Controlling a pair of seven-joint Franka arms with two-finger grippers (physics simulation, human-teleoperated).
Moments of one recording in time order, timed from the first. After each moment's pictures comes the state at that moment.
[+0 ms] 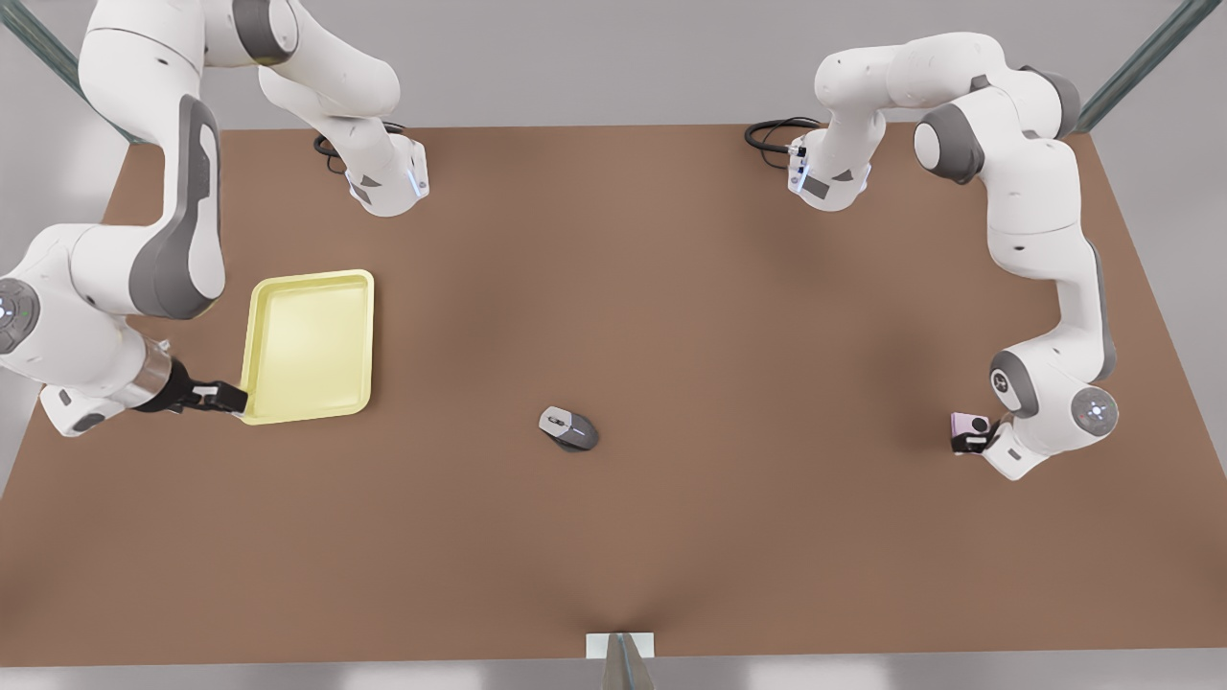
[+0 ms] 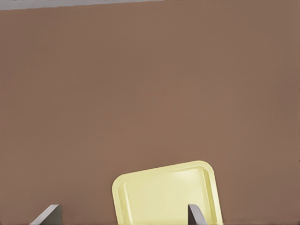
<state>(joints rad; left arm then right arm) 0.08 0.76 0.22 -1.64 -0.13 2.34 0.39 -0.13 0.31 0.08 -1.43 -0.04 1.72 0.03</state>
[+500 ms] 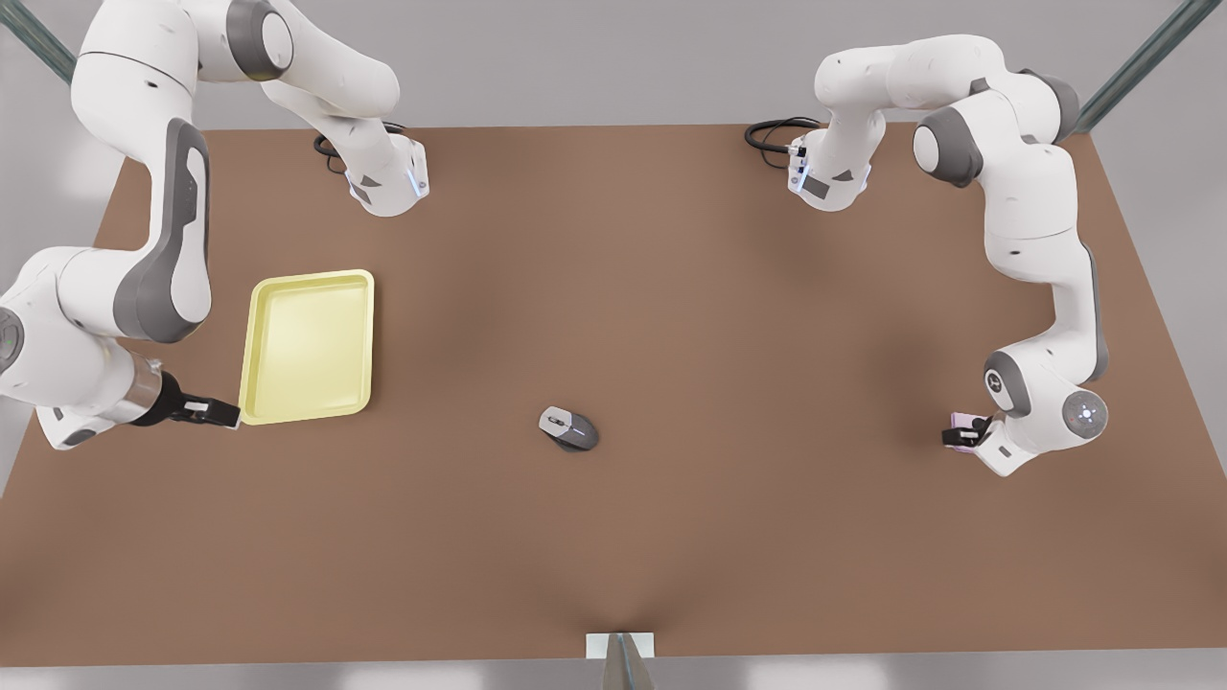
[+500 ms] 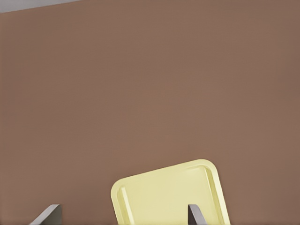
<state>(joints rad) 0.08 0.78 0.22 -1.66 -0.12 2.32 0.39 -0.16 0.37 0.07 -1.40 -0.02 1.72 0.06</state>
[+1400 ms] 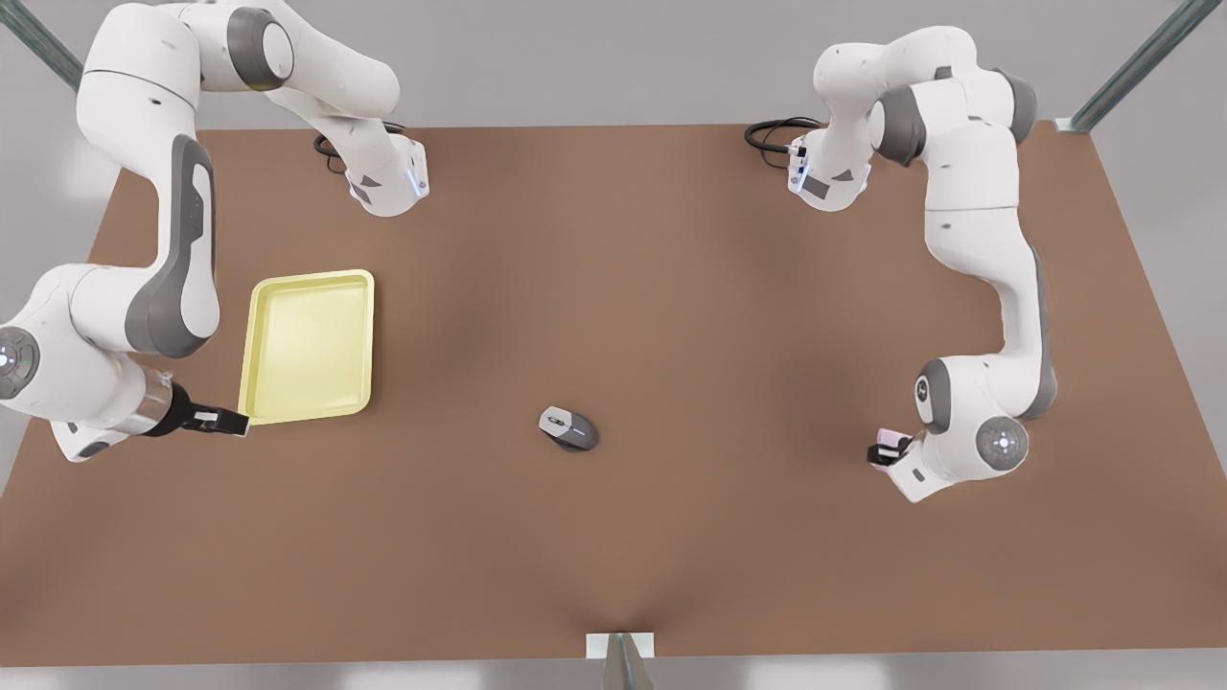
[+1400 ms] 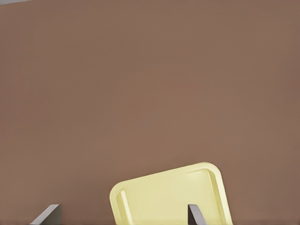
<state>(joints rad) -0.18 0.72 0.16 -1.47 -0.12 2.05 0.22 -0.16 0.41 0.08 -1.39 -0.02 1.73 0.05</state>
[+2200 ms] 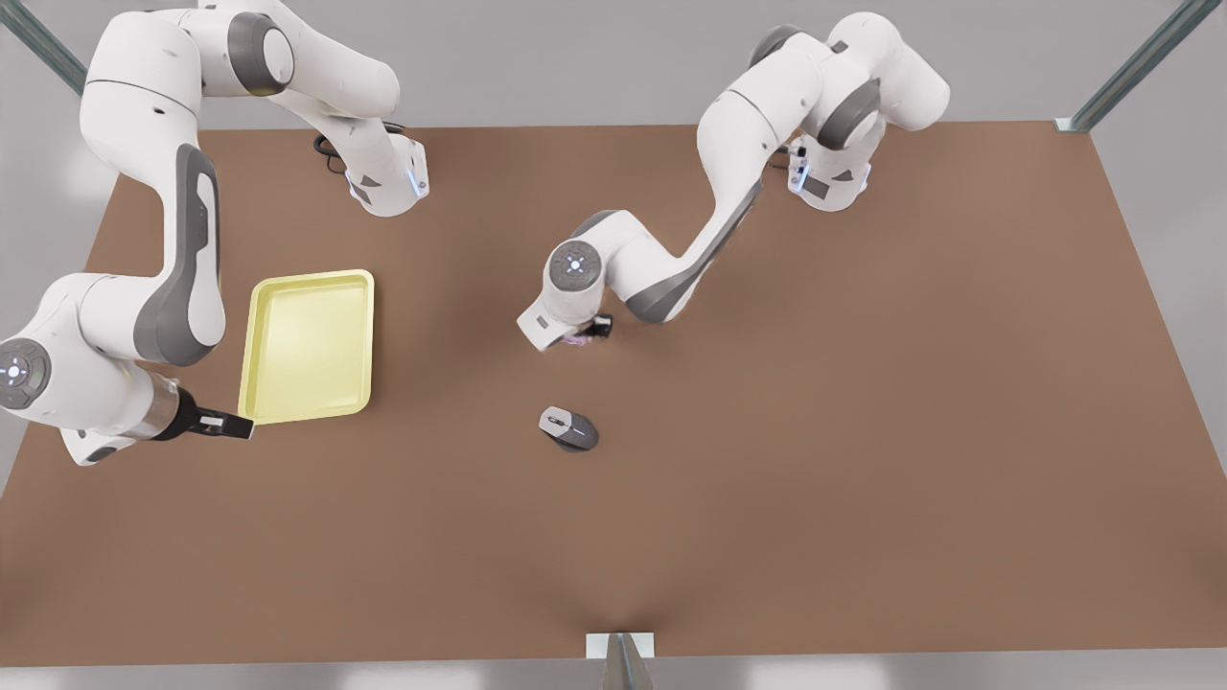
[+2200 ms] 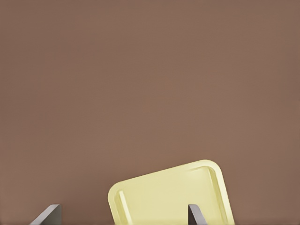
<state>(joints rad) -0.86 0.80 -0.07 -1.12 -0.12 1.90 -0.78 -0.16 0.43 0.08 -1.39 -0.03 1.73 0.08</state>
